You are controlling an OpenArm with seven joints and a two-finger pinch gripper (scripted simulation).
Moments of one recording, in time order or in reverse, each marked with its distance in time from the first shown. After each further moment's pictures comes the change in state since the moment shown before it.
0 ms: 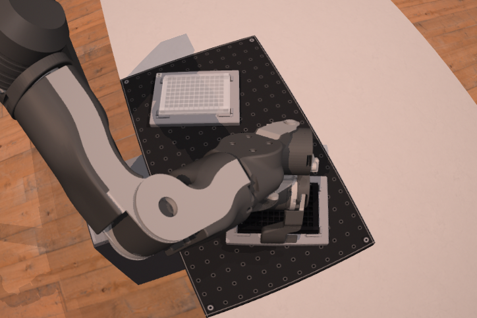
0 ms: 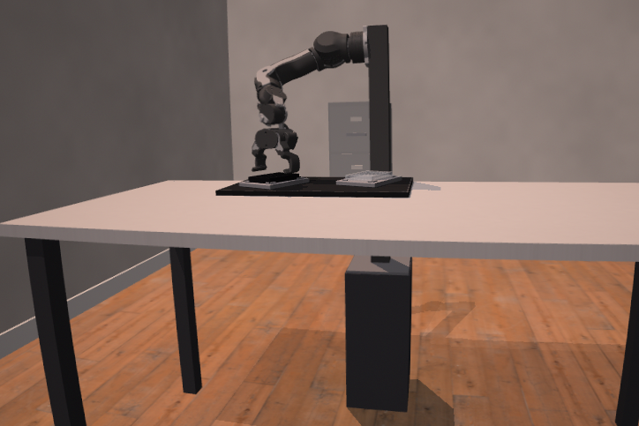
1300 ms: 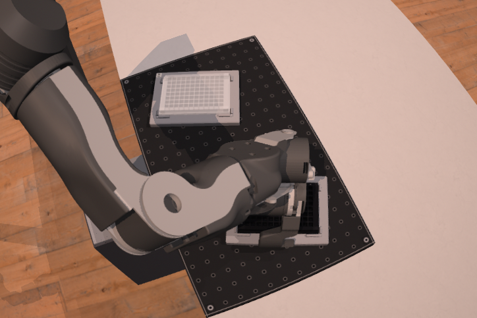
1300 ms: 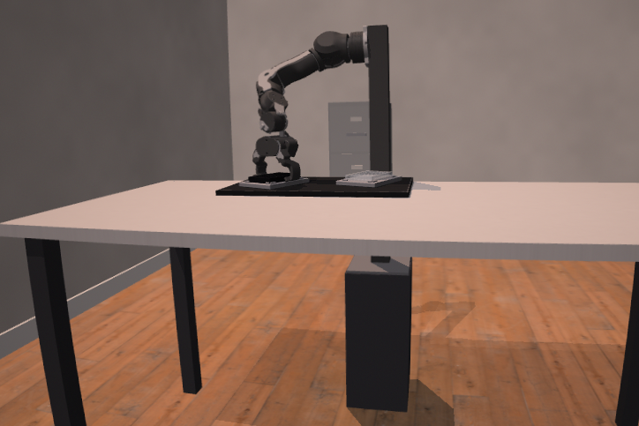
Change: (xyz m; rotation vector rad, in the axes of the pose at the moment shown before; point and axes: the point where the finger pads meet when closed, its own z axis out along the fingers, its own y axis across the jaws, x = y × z) arm 0.002 0.000 0.021 -0.001 0.004 -0.001
